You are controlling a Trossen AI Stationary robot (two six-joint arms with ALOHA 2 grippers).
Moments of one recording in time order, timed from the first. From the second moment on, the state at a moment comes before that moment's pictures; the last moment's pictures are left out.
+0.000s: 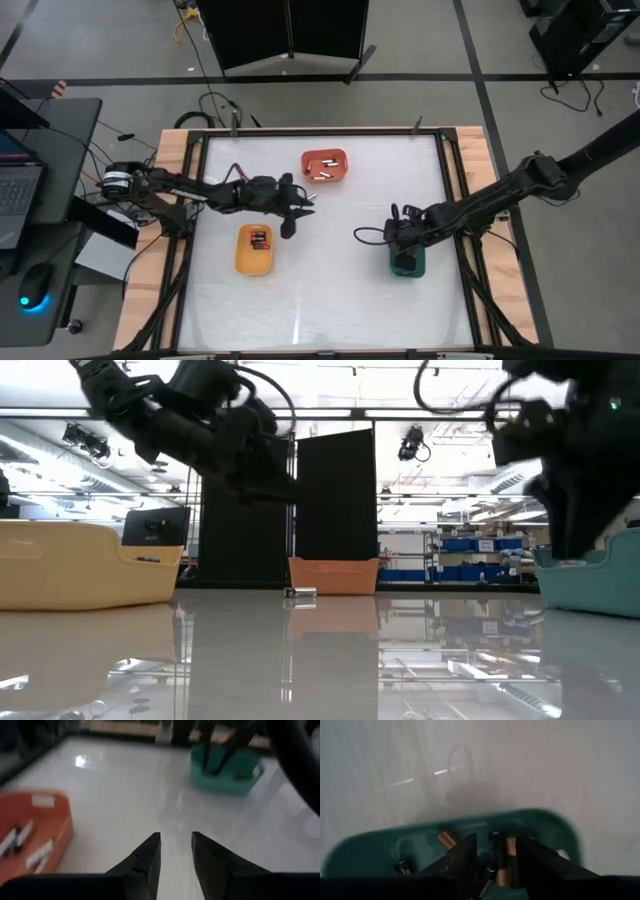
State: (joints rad) left arm 0.10 1.46 0.60 0.52 0.05 -0.07; right arm 0.34 1.34 0.76 -0.79 0.12 0.61
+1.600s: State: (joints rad) left arm 0.15 1.83 0.67 0.49 -0.24 -0.24; right arm 0.33 1.32 0.90 -0.89 0.31 0.45
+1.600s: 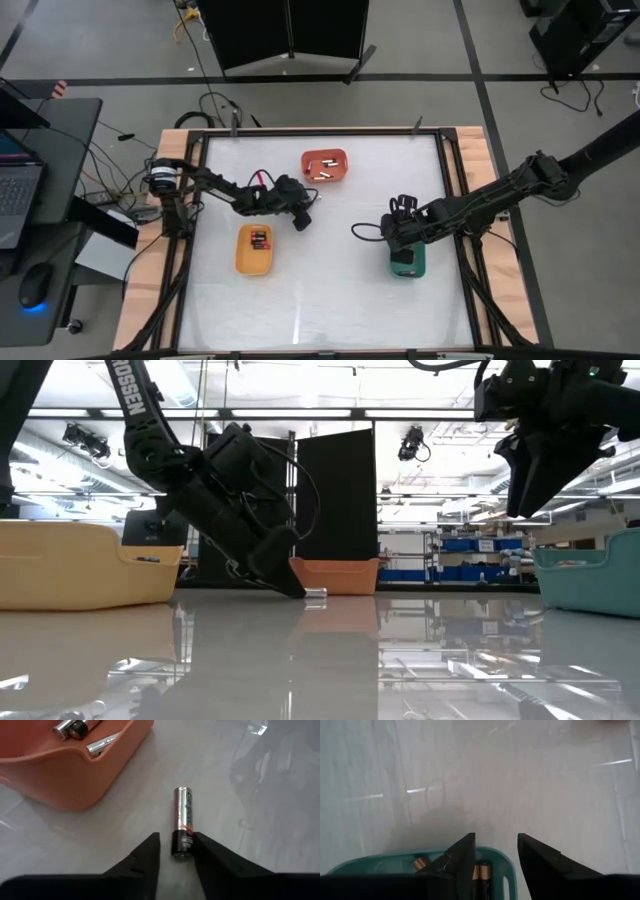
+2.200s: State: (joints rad) left arm 0.14 1.73 0.66 0.55 -0.11 -0.11; right arm 0.33 1.32 0.90 -0.88 0.33 0.44
